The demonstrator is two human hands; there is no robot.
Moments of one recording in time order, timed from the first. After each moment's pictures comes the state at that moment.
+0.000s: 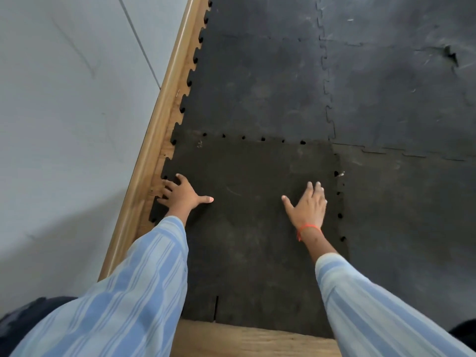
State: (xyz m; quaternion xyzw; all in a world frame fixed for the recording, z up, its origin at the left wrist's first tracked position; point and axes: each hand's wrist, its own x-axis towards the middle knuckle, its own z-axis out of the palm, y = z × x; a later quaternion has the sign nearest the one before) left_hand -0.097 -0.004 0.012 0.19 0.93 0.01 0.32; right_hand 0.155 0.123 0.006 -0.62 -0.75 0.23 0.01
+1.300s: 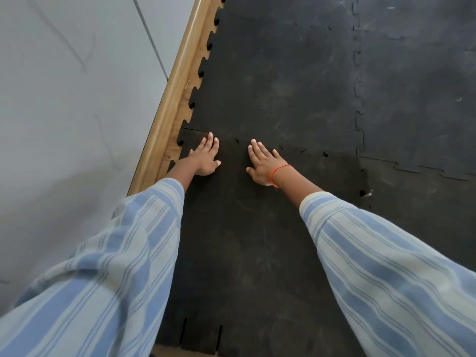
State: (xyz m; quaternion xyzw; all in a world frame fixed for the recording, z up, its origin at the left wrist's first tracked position) left_hand -0.178 0.093 0.010 0.44 0.81 -0.09 0.38; right_hand -0.019 0.202 0.009 -0.24 -0.92 0.14 -0.28
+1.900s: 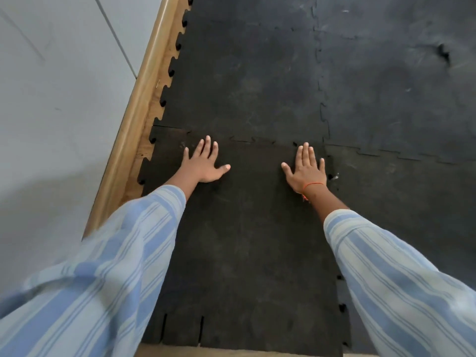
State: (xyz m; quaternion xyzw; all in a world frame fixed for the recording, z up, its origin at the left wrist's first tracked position) left_hand -0.114 0.104 0.011 0.48 0.80 -0.12 0.33; right_hand 0.122 0.236 -0.005 -0.50 -0.83 0.13 -0.18
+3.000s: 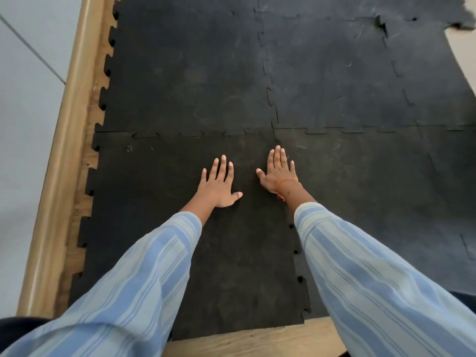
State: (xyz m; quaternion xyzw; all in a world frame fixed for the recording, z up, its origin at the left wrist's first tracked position) left_hand 0.039 0.135 -0.002 0.58 0.72 -0.15 0.35; right_hand 0.186 0.237 0.003 -0.52 -0.79 0.22 -0.25
